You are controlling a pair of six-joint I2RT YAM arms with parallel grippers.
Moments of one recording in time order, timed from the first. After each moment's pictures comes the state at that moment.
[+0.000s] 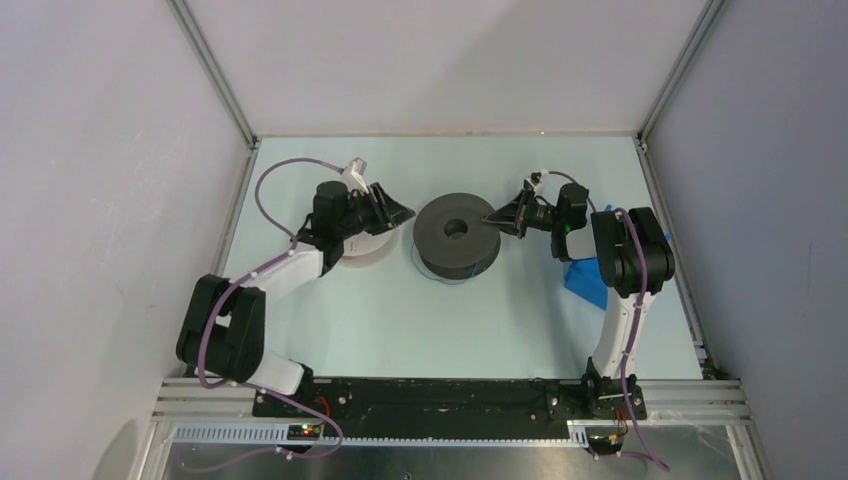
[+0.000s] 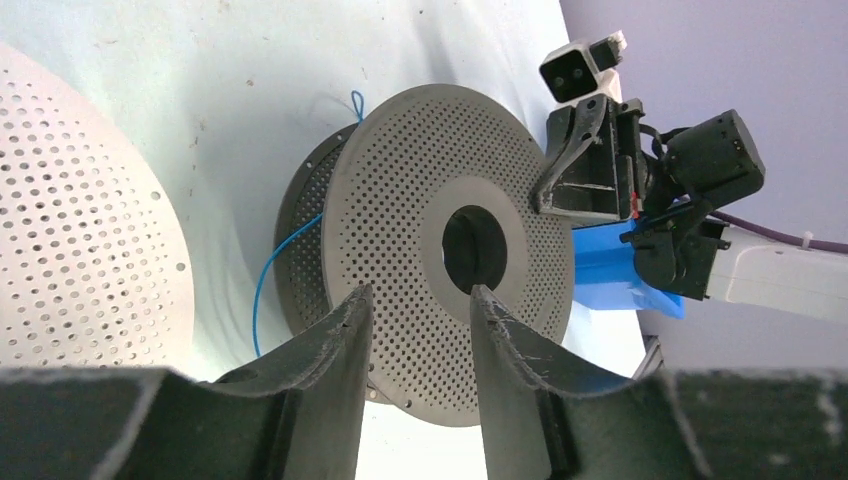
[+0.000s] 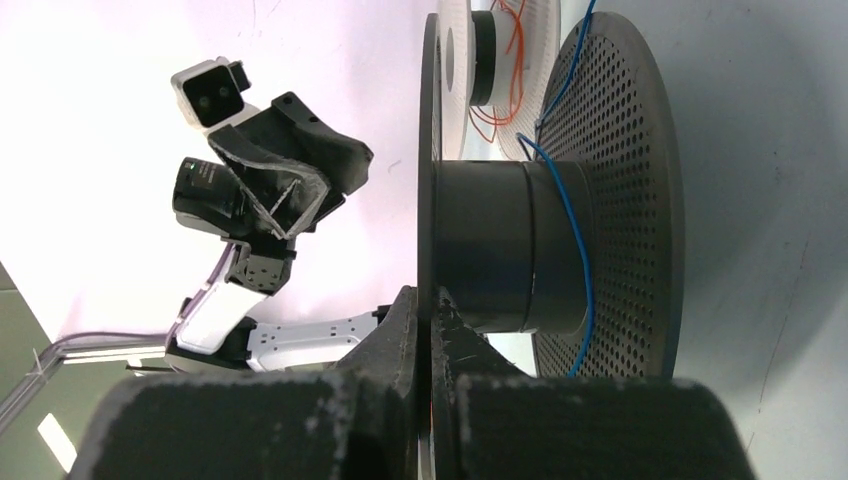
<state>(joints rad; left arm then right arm) -0.32 1.47 0.80 0.31 0.44 -0.71 0.10 2.04 0.89 1.00 -1.11 1.36</state>
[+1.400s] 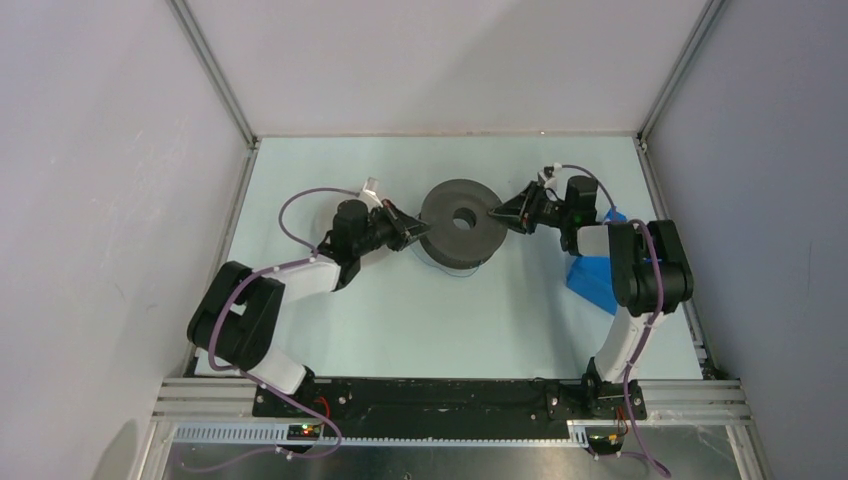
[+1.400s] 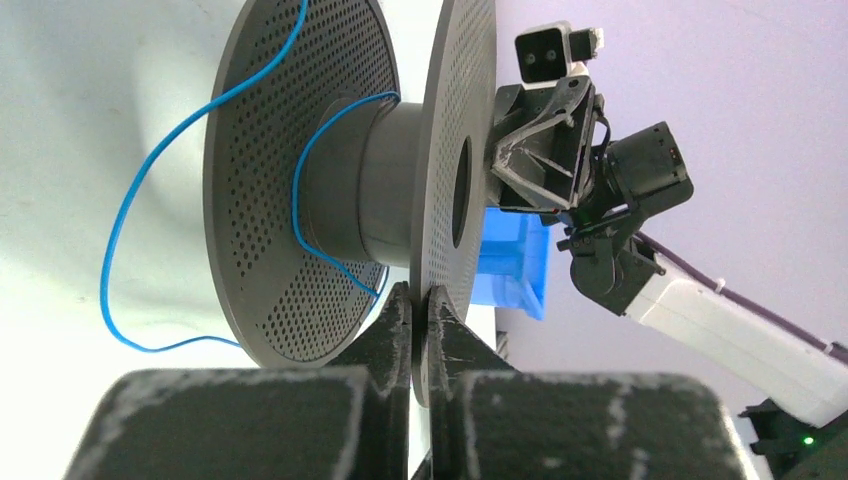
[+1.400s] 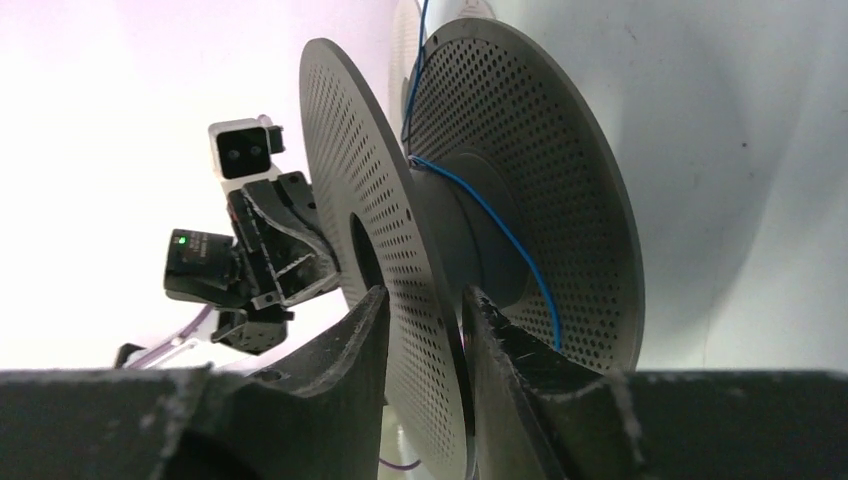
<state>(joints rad) -0.43 1.55 0.68 0.57 0.40 -1.11 0.08 1.90 0.89 0.70 -1.00 1.15</state>
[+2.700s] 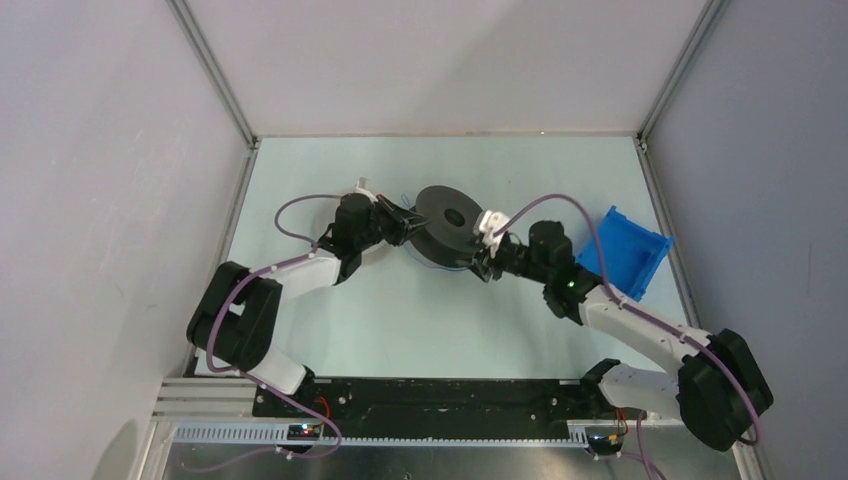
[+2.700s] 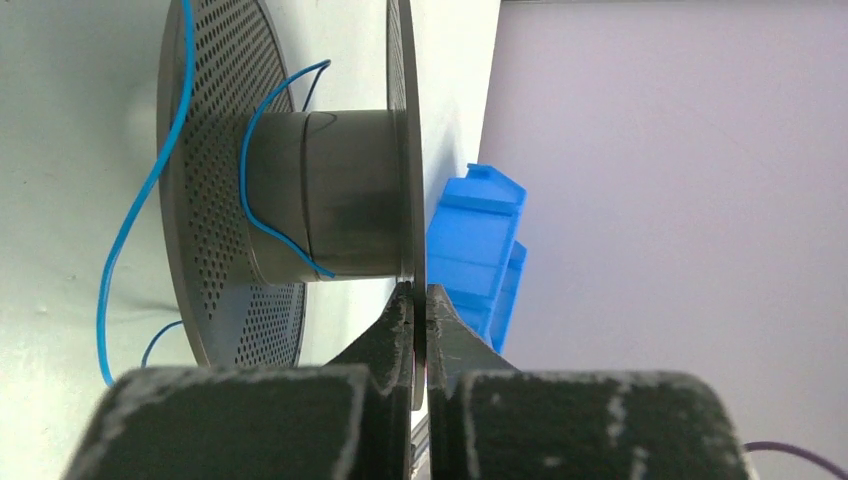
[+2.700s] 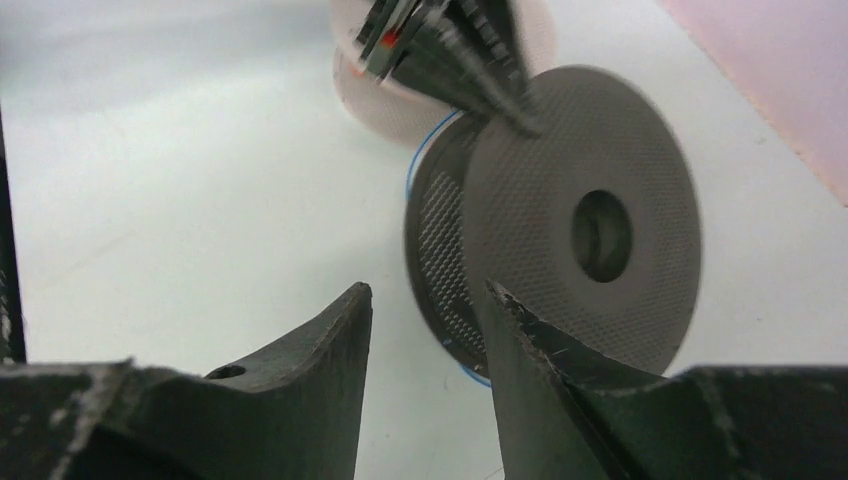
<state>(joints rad) -0.44 1.54 0.75 0.44 0.29 -1.31 0.58 1.12 0.66 0.26 -0.48 -0.23</state>
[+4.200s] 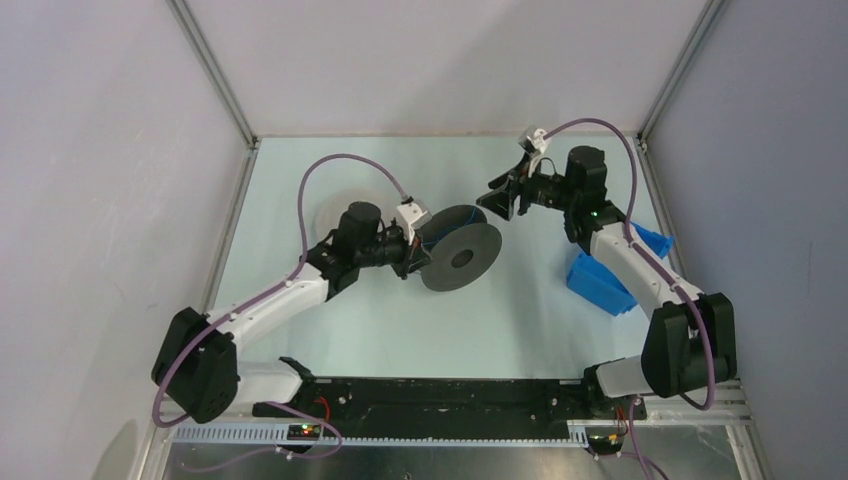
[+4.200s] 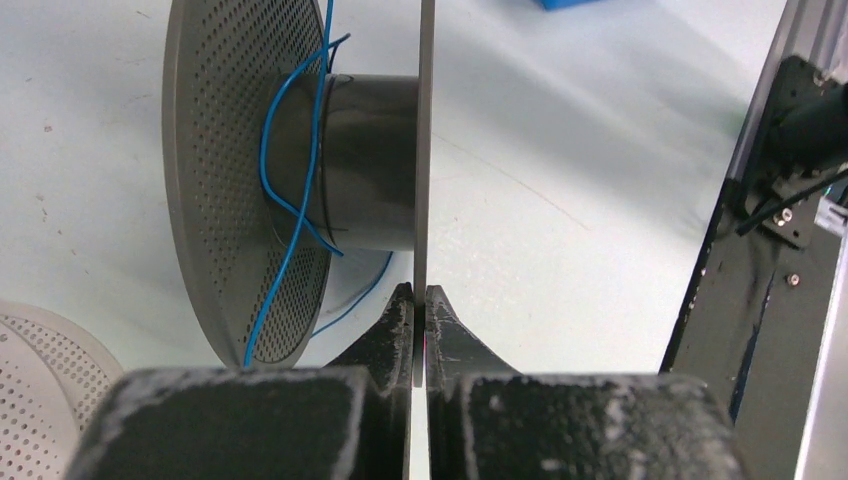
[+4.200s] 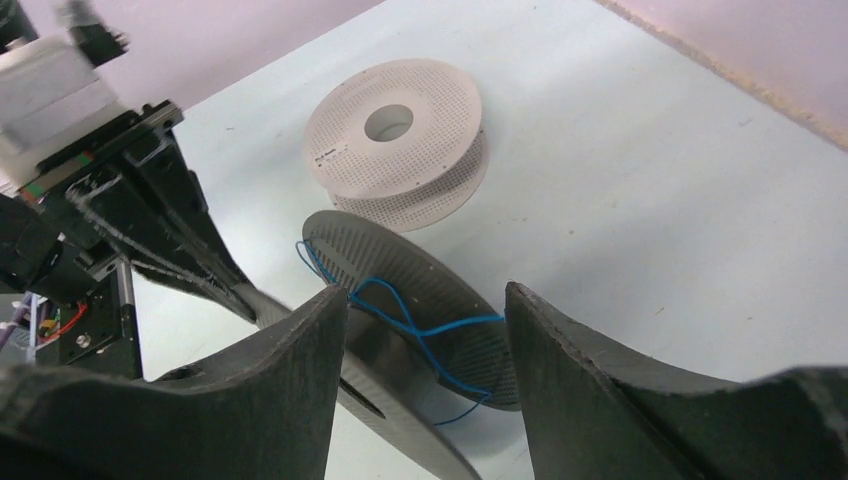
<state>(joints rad) -0.60 1.27 0.80 -0.01 0.50 0.01 0.24 1.38 1.02 0.18 -0.86 0.03</state>
